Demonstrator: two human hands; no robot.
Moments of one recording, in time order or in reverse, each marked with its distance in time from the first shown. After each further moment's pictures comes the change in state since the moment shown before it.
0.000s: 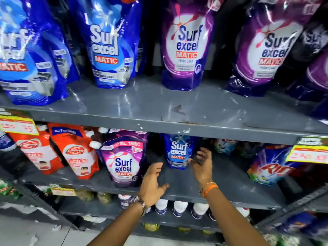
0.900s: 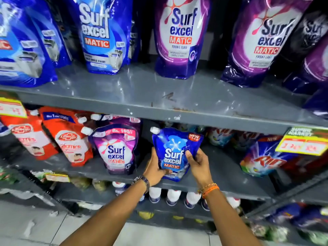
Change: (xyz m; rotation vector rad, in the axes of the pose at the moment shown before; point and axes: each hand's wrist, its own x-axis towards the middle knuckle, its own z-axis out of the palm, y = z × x) left_hand 0.002 -0.006 -0.017 -0.188 -0.072 -0.067; right_hand -0.070 0.011 0.009 -0.049 -0.304 -0.117
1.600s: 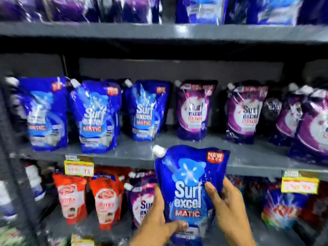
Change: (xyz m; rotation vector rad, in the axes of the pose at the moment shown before) left_hand -0.144 0.146 -0.134 -0.234 -0.188 0.269; right_hand -0.151 -0.180 0.085 -0.074 0.044 -0.451
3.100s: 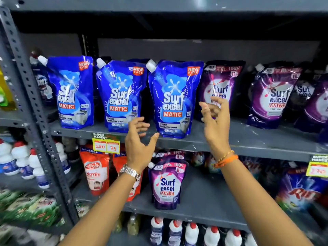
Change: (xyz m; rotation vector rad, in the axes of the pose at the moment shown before) left_hand 0.051 0.069 -0.127 0.449 0.748 0.464; right_hand 0.107 -0.054 0.112 -0.019 0.110 -0.252
